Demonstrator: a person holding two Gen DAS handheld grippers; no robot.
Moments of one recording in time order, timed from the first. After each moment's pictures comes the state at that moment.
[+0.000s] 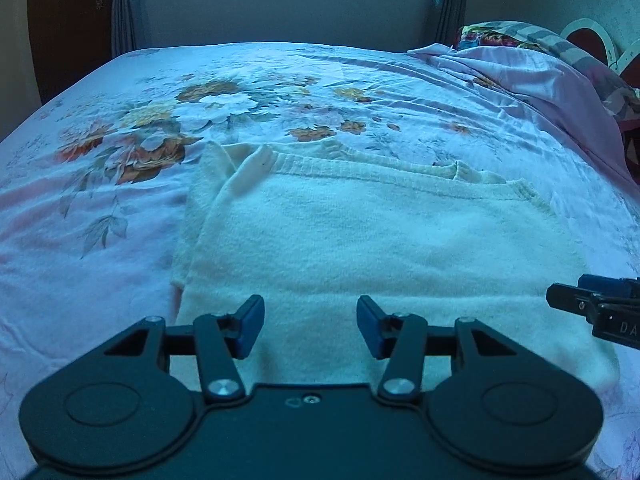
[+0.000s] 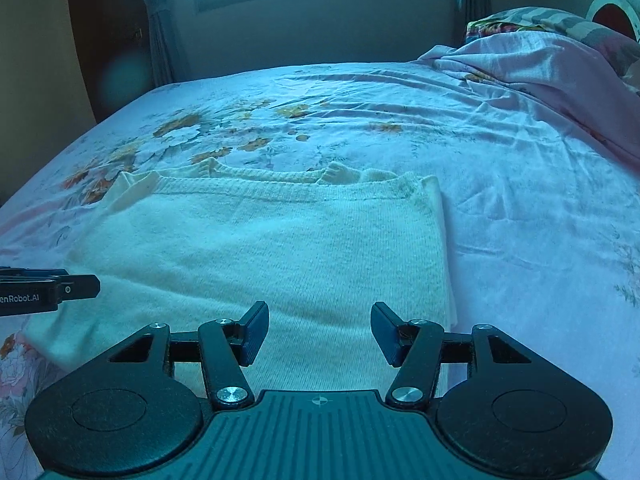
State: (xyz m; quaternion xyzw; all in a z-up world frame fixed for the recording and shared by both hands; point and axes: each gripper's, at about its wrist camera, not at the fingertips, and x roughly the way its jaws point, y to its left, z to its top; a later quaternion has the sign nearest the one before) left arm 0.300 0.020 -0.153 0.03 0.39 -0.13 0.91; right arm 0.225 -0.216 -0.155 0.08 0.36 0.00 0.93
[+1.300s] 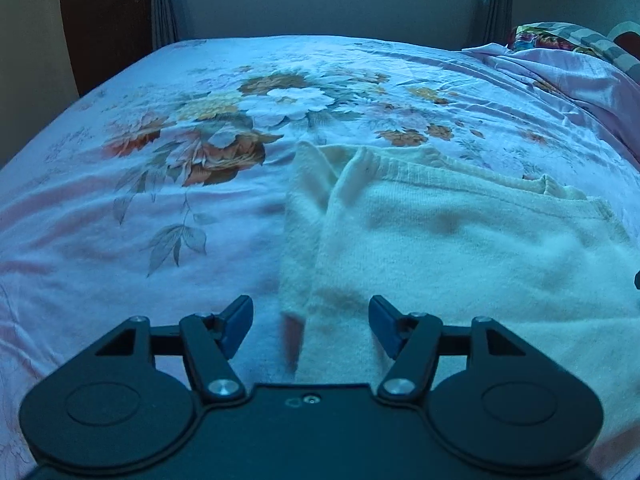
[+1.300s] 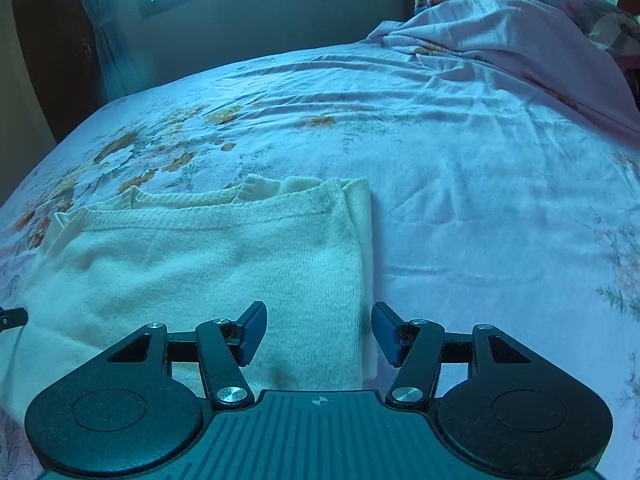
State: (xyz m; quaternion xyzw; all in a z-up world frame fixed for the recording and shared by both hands) left arm 0.340 0.078 -0.163 0.02 0.41 -0.07 0.91; right arm 0.258 -0.281 -0.162 0.13 0.39 -0.05 0.91
